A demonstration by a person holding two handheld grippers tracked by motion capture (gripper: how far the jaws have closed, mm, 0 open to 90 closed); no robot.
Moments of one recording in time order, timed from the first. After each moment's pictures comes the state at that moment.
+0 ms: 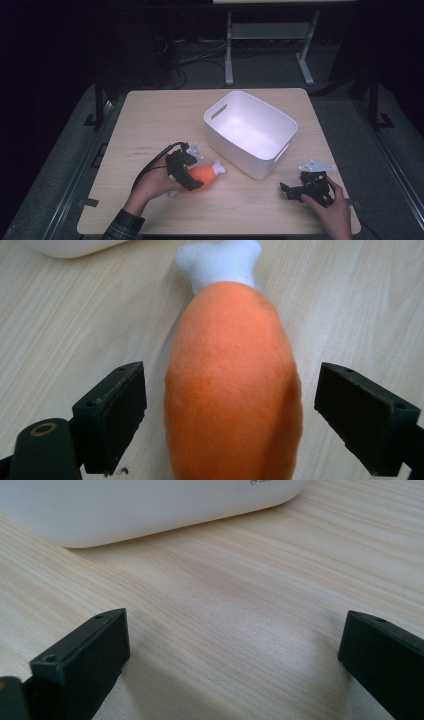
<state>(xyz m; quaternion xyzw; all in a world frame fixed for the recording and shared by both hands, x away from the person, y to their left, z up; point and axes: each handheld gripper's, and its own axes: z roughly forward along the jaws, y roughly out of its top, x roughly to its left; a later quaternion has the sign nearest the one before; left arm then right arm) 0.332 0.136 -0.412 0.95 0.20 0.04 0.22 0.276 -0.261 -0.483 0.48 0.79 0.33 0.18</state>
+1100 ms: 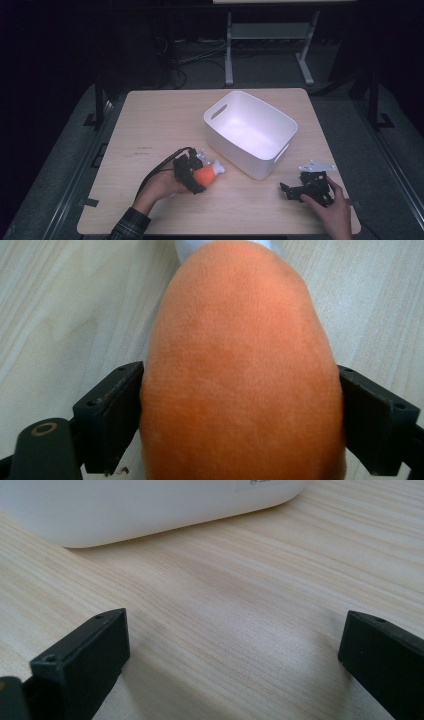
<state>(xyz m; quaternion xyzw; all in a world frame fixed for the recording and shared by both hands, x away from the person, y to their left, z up) 0.340 0.124 -0.441 0.97 0.19 0.02 0.17 0.276 -0.261 -0.483 0.48 0.79 0.33 0.18</state>
